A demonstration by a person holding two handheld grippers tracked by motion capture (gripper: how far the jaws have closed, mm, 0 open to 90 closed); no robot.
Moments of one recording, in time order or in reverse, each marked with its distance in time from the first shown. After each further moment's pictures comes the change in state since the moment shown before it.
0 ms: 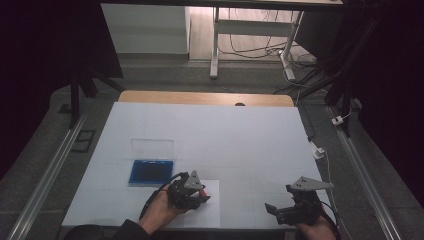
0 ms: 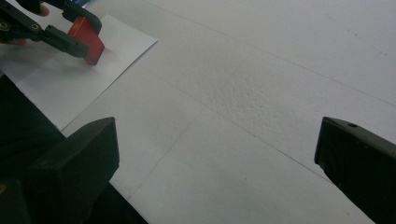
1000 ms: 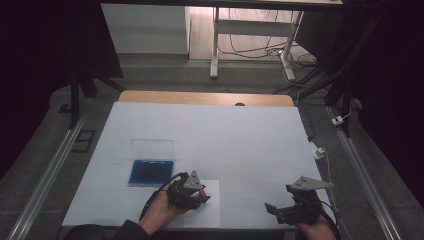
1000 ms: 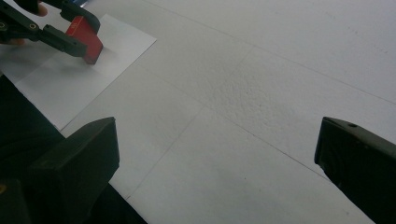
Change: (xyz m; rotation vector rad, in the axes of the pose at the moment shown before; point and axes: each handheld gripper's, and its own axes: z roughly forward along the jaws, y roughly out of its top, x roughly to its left) left arm -0.001 -0.001 0.000 -0.008 0.003 -0.004; right arm -0.001 0.000 0.001 0.006 0.001 0.005
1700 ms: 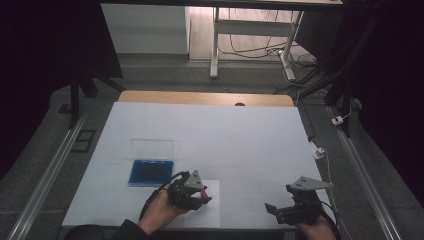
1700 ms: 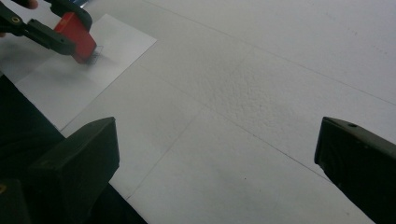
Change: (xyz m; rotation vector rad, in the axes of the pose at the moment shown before) left arm -0.003 0.010 -0.011 0.003 -0.036 0.023; right arm 0.000 0.000 0.000 -0.003 -0.001 -0.002
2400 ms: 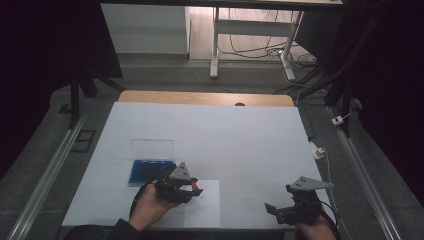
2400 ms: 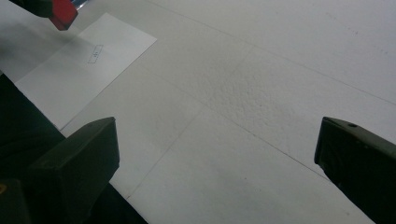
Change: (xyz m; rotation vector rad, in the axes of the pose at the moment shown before) left arm 0.017 -0.007 -0.032 -0.050 0.021 -0.082; right arm 0.000 0.000 0.000 0.006 0.000 -0.004
